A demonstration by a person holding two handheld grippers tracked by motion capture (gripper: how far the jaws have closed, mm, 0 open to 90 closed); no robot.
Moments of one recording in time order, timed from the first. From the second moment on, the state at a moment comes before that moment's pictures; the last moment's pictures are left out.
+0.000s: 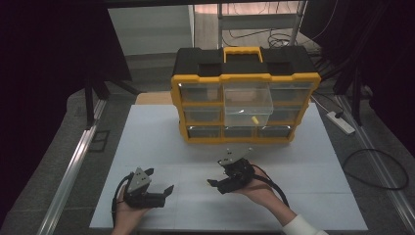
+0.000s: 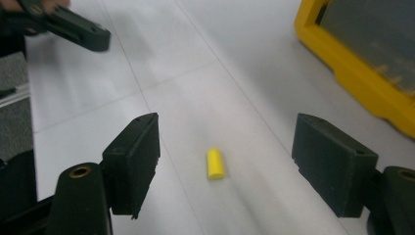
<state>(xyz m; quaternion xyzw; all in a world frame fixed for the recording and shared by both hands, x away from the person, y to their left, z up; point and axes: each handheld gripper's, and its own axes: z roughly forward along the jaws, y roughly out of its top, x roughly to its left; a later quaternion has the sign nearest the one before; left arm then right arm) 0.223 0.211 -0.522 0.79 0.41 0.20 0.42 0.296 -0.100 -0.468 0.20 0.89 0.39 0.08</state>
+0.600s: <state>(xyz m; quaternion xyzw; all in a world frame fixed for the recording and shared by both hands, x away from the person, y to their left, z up) 0.223 0.210 -0.522 0.79 0.41 0.20 0.41 0.306 -0.074 -0.509 0.20 0.92 0.32 0.07</state>
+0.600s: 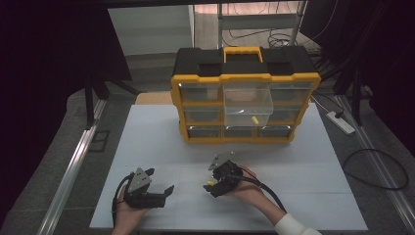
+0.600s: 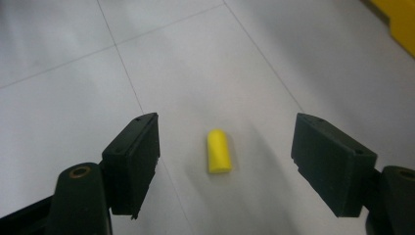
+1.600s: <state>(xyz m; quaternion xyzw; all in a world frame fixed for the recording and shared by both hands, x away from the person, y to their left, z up) 0.223 0.211 -0.522 0.79 0.41 0.20 0.42 0.305 -0.077 -0.510 0.18 0.93 0.32 0.06</state>
